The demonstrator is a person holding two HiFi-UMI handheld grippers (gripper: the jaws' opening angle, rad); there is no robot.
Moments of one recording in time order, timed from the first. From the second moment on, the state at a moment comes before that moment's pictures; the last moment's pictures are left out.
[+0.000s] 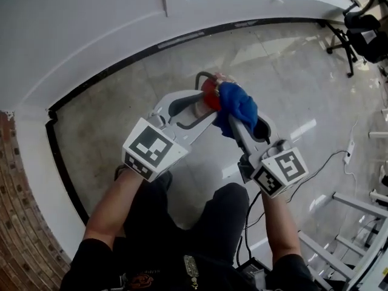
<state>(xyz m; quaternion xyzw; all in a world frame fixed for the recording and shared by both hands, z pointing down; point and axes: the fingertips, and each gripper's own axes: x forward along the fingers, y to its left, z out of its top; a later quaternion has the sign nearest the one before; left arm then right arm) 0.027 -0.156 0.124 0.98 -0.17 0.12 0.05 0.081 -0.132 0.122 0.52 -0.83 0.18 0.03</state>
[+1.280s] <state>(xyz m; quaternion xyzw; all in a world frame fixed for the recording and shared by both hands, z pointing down) 0.055 -0.207 0.255 0.94 -0.26 0.22 0.04 0.091 -0.096 0.290 0.50 -0.85 0.13 0.11</state>
